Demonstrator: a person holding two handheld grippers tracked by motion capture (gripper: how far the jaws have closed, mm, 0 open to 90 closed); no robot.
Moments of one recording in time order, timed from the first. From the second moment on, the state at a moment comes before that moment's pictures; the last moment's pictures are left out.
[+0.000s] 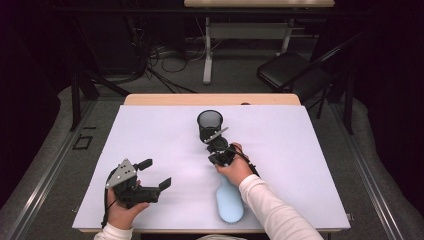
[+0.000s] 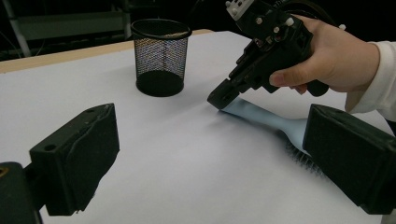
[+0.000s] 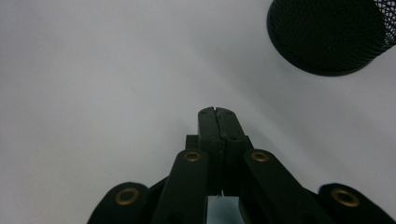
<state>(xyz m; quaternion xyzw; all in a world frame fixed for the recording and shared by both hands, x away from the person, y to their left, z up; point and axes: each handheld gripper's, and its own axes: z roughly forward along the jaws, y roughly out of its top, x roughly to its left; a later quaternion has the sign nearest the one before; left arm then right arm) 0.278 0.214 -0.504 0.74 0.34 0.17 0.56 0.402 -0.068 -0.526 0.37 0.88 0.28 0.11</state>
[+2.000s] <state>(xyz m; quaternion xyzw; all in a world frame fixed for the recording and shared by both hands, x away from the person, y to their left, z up) 0.279 0.214 -0.506 0.74 0.34 0.17 0.56 0.376 -0.161 -0.532 0.44 0.86 0.23 0.11</state>
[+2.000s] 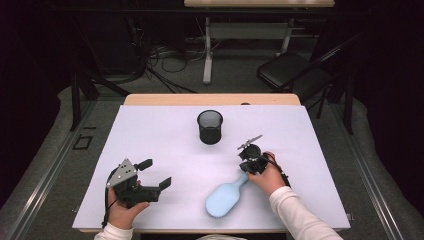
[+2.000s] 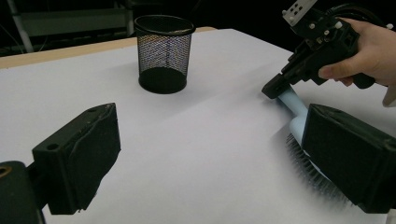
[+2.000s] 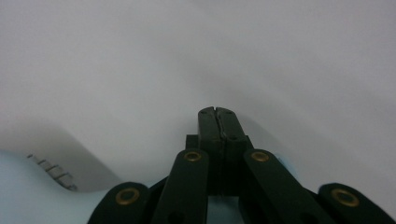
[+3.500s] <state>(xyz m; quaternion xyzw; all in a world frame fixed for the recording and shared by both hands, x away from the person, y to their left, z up) 0.278 0.214 -0.506 0.74 0.34 0.17 0.55 0.315 -0.219 -0.530 0.48 0.82 0.29 0.08</state>
